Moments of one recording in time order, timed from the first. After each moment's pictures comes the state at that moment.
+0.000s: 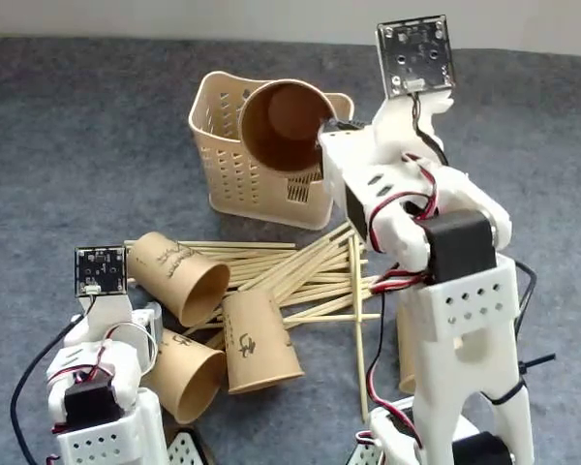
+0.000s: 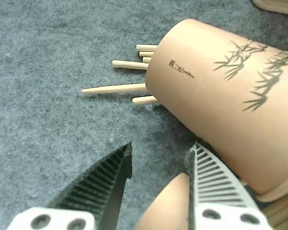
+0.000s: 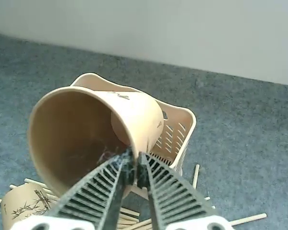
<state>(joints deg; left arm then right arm) -20.4 -104.2 89.0 74.6 -4.9 -21.5 -29.4 -4.0 70.0 -0.6</state>
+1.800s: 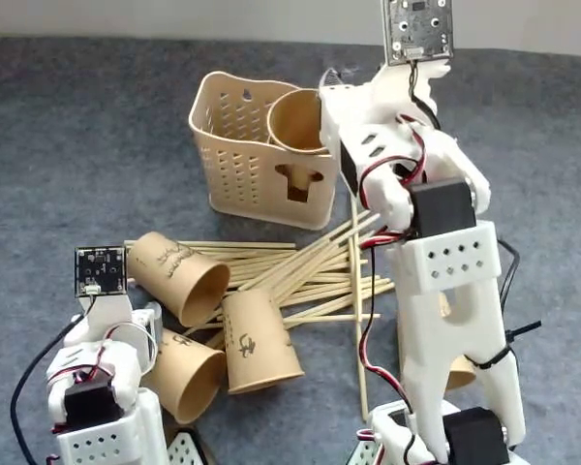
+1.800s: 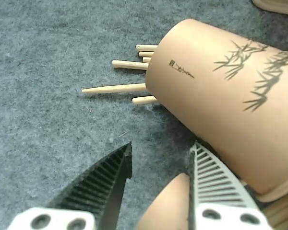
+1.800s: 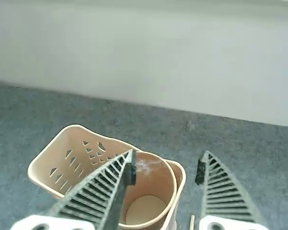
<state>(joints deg) -20.4 -104.2 89.0 74.6 -4.9 -19.1 -21.8 -3.9 53.3 -0.7</state>
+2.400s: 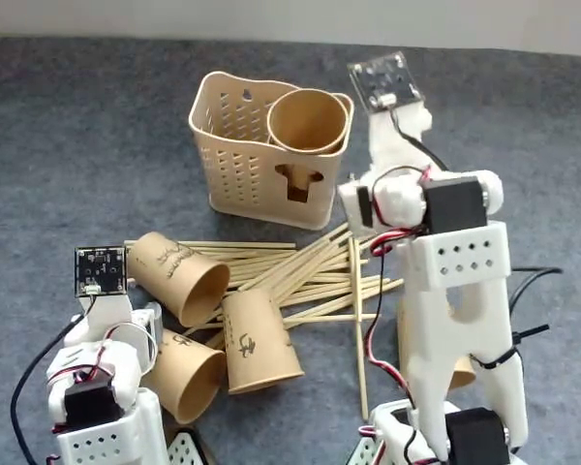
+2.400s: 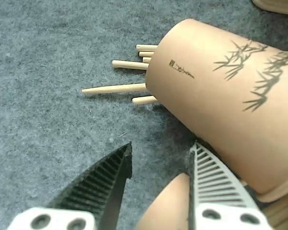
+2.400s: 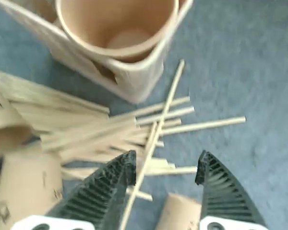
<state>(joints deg) -20.4 -104.2 89.0 74.6 -4.9 -15.8 -21.9 -3.9 91.6 11.3</state>
